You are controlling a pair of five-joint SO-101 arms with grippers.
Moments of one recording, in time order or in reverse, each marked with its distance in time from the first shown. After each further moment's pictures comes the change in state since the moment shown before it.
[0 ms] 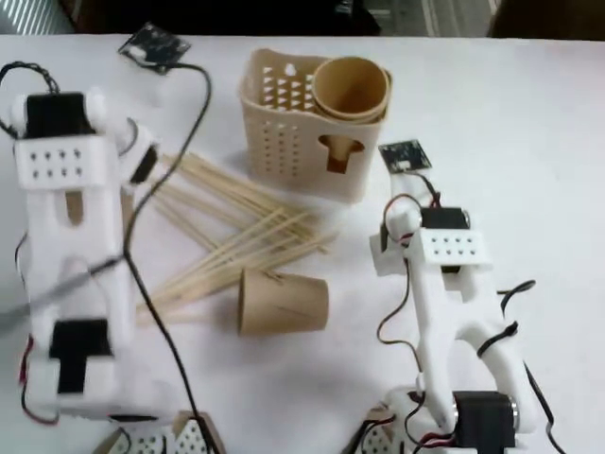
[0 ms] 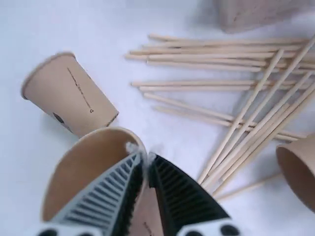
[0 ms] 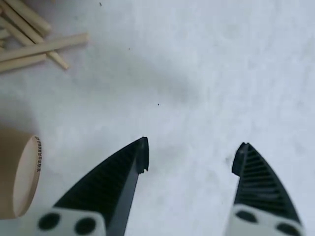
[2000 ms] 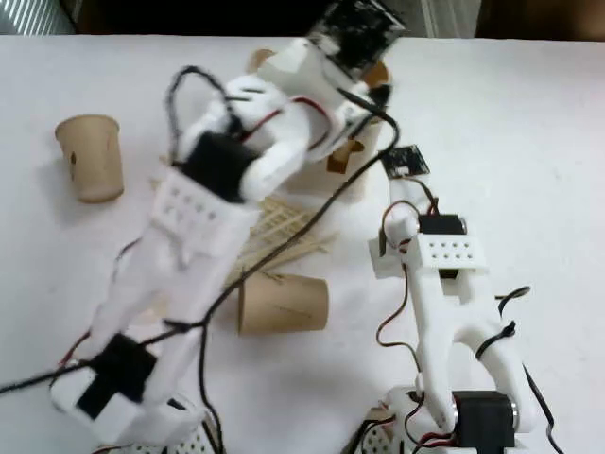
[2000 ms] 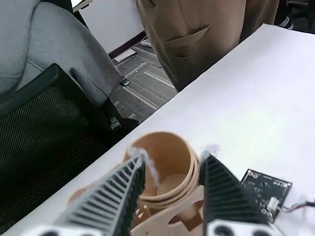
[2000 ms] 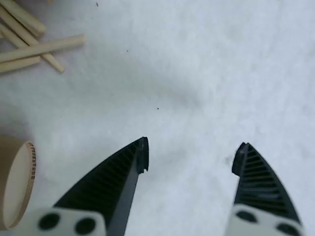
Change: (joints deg) left arm 34.9 -3.1 -0.8 -39.6 13.5; right arm 0.0 -0.1 3.4 -4.5 -0.2
